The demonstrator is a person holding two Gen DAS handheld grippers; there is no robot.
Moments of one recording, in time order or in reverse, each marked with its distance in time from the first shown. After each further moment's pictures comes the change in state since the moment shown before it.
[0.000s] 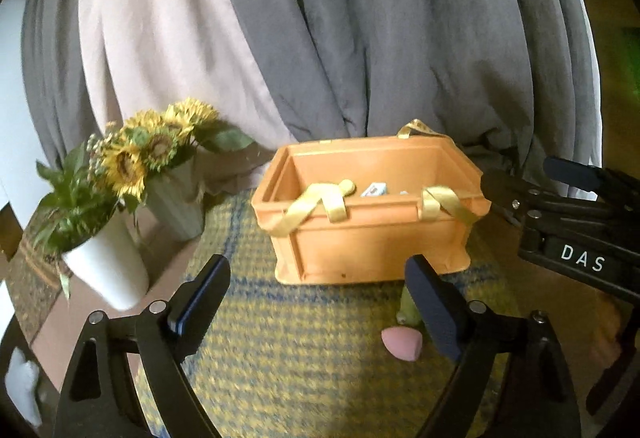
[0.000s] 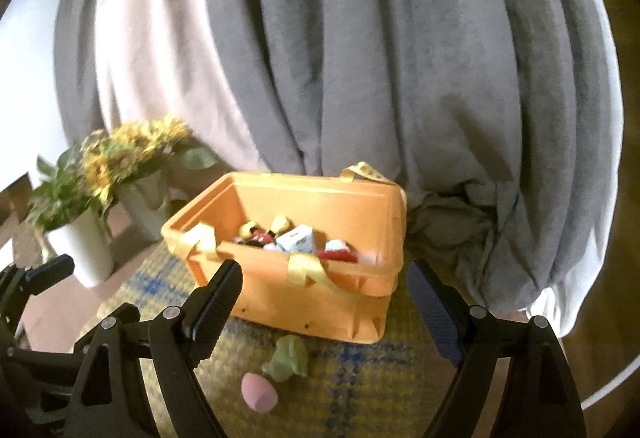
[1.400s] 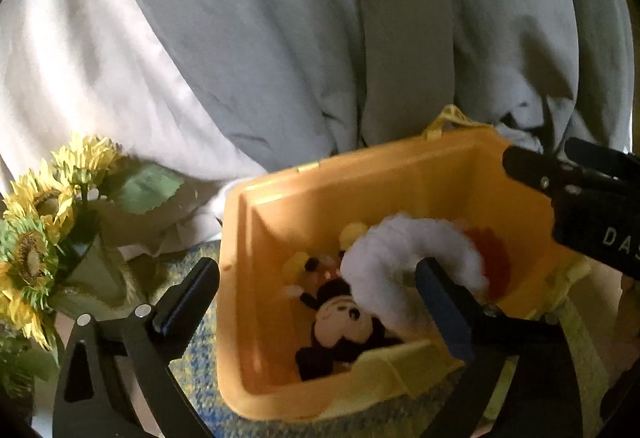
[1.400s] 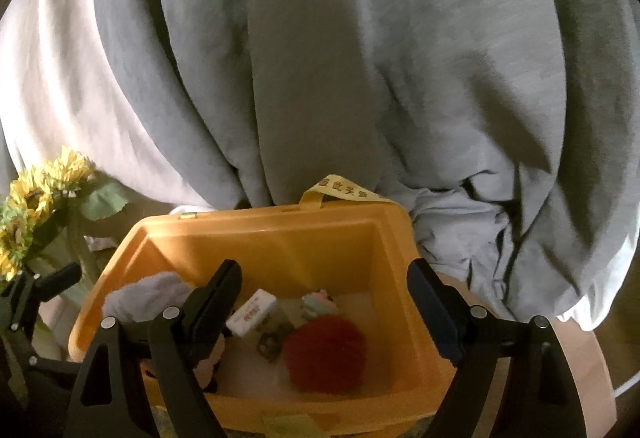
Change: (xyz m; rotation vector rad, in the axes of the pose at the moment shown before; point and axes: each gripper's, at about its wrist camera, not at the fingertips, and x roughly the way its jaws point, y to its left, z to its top) left arm 0.192 0.023 0.089 0.220 0.097 -0.210; right arm 0.136 0.001 0.048 0.200 0.051 -0.227
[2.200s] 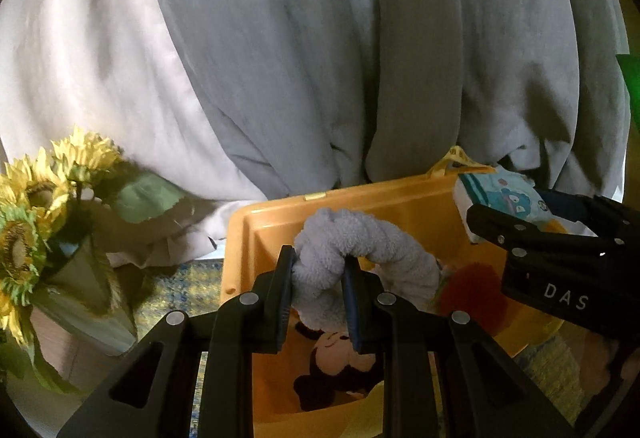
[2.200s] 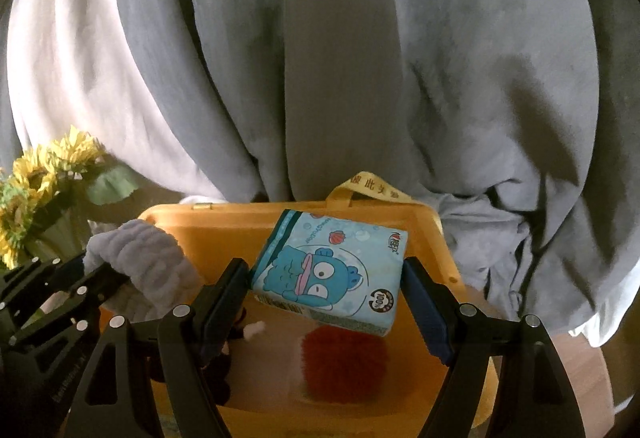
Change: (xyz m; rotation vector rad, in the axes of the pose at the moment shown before) left arm 0.001 0.015 -0.002 -0.095 -0.137 -0.044; right arm 0.018 0.022 -0.005 -0.063 0.012 0.032
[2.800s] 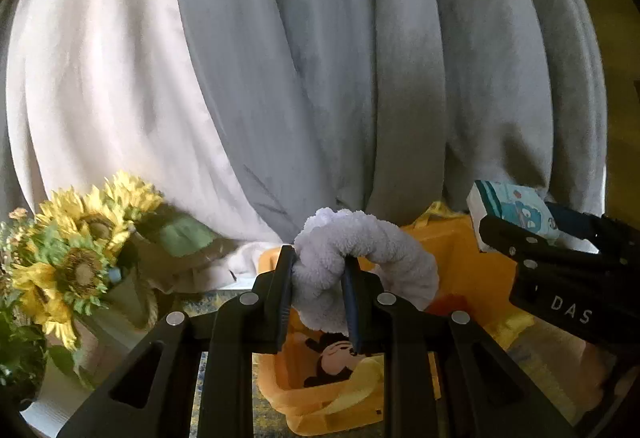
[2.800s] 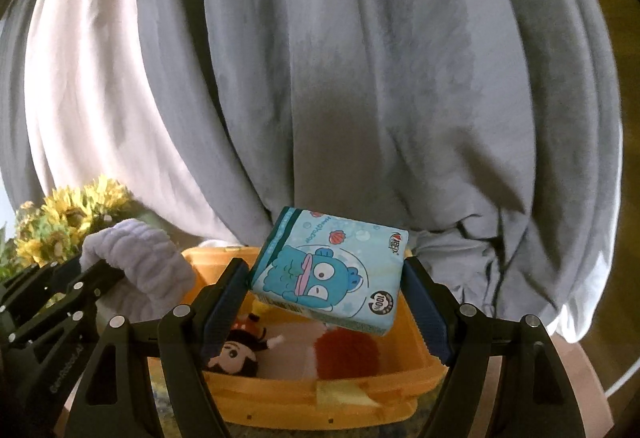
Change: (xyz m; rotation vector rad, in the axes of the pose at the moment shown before) left arm -0.071 0.008 0.010 -0.013 -0.143 0.028; right arm -0.083 0.006 0.006 0.030 -0.161 -0.026
